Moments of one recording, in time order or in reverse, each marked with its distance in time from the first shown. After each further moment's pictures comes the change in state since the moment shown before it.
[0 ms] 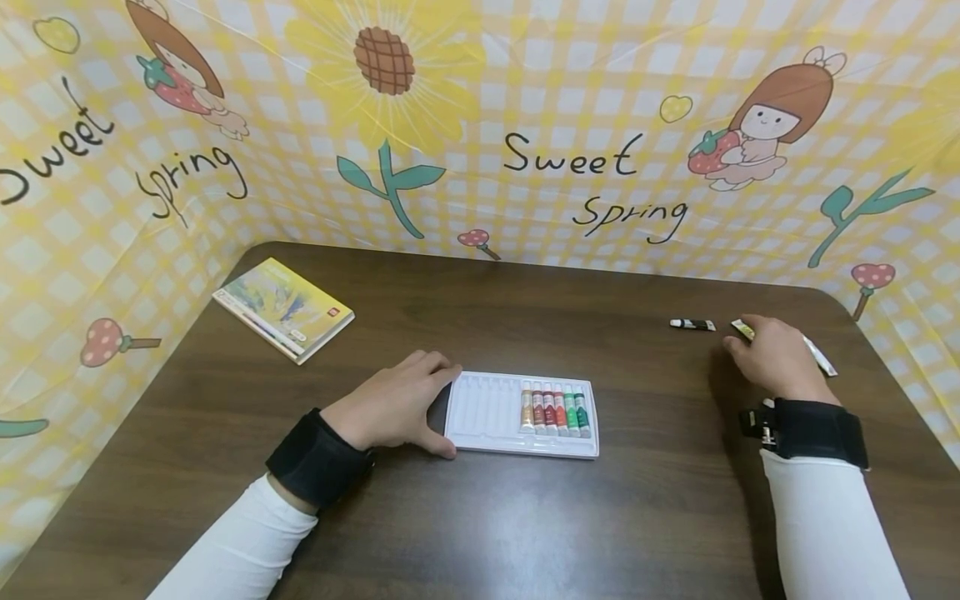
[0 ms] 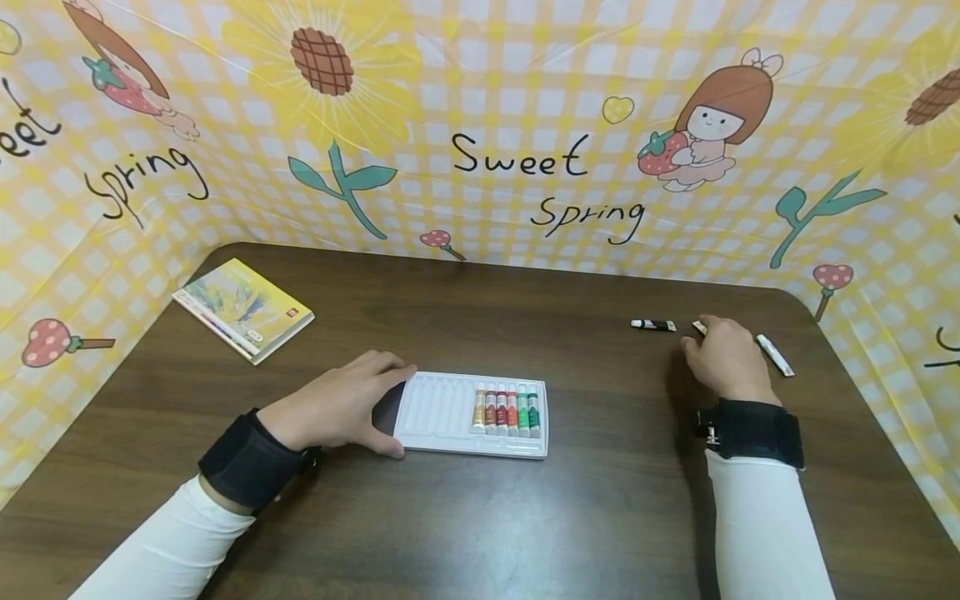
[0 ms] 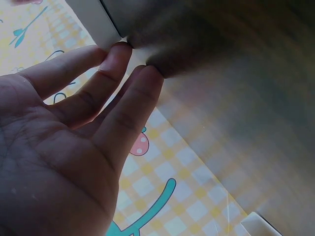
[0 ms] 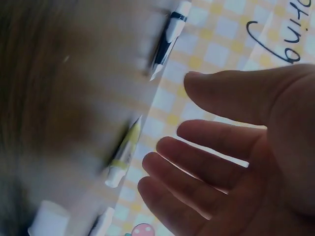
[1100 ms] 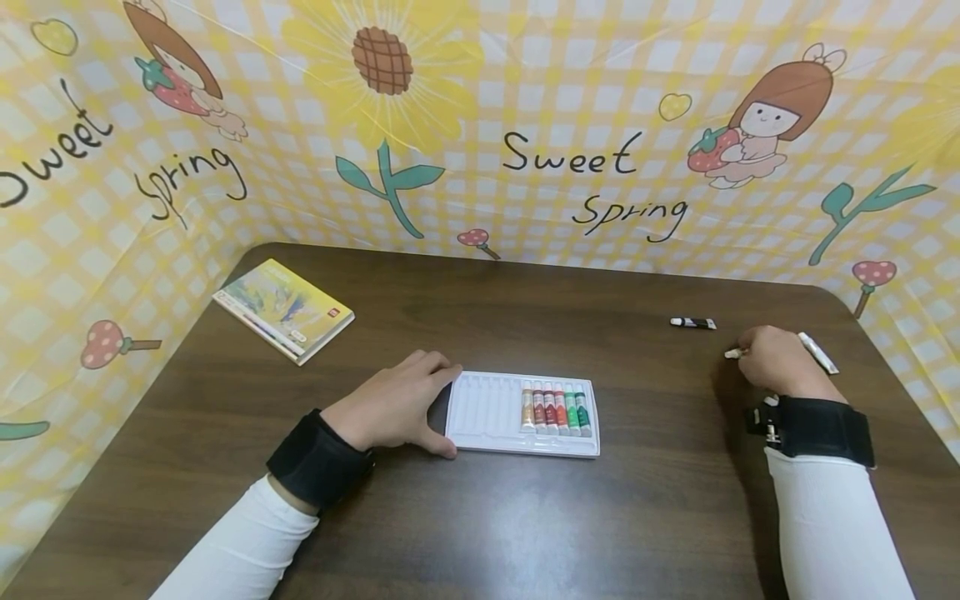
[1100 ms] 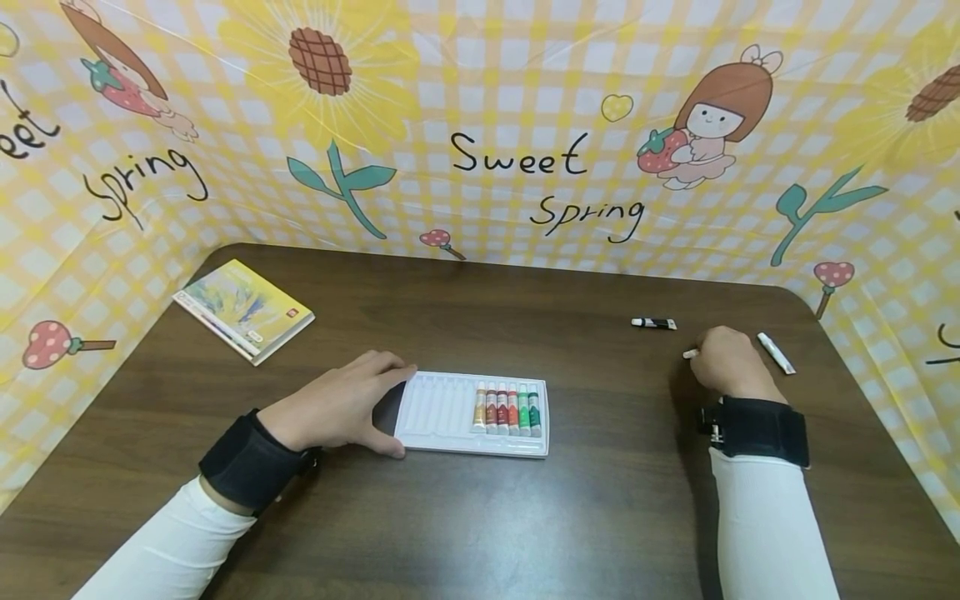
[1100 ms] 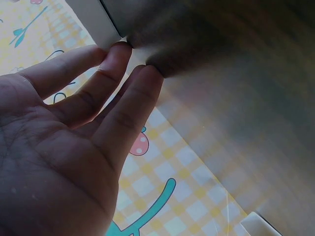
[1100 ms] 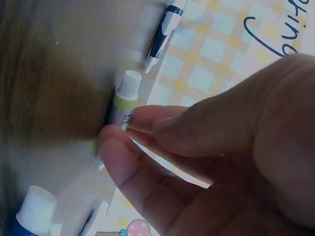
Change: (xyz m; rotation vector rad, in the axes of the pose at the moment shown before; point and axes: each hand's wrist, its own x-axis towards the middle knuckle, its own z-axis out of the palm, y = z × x) left_hand 0.000 0.000 -0.001 -0.009 -0.002 -0.007; right_hand 0.001 0.005 -0.010 -0.040 -0.181 -0.017
